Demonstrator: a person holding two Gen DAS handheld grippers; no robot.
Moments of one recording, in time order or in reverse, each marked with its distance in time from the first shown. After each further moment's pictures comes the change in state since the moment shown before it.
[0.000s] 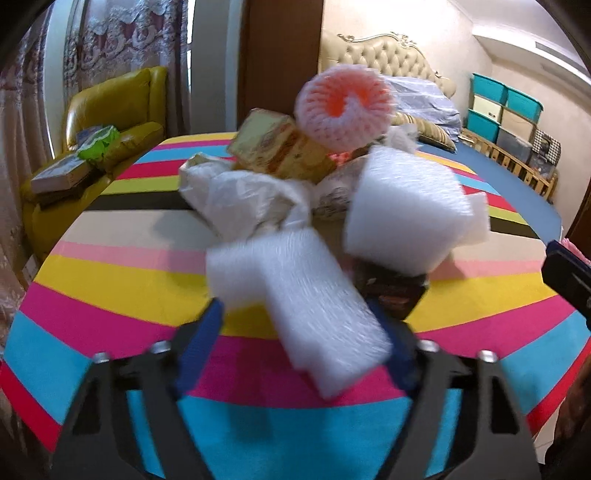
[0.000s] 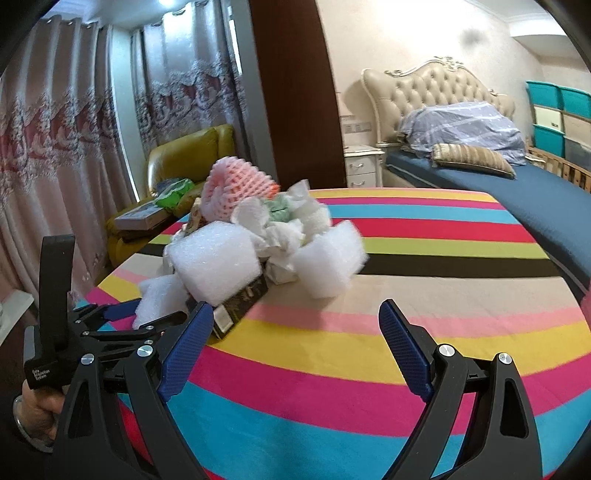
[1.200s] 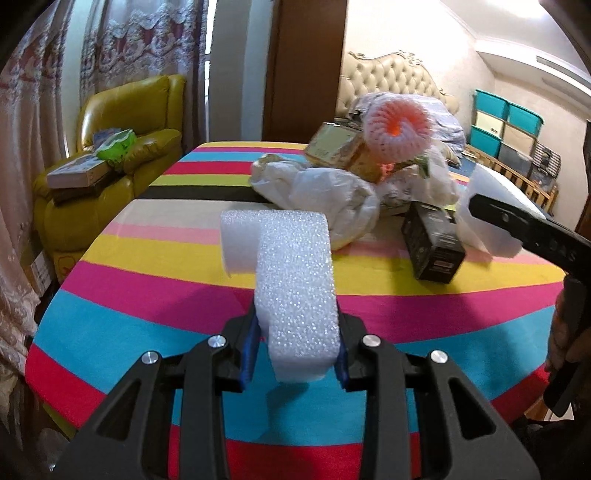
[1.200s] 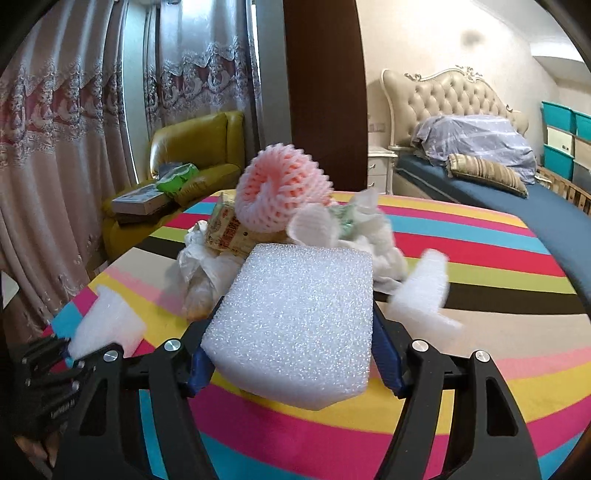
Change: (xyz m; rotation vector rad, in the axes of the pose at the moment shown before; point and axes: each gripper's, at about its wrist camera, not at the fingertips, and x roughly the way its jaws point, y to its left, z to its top) left arm -0.051 0.054 -0.034 0.027 -0.077 0.030; right arm 0.037 0.048 0.013 -0.080 0.021 -0.059
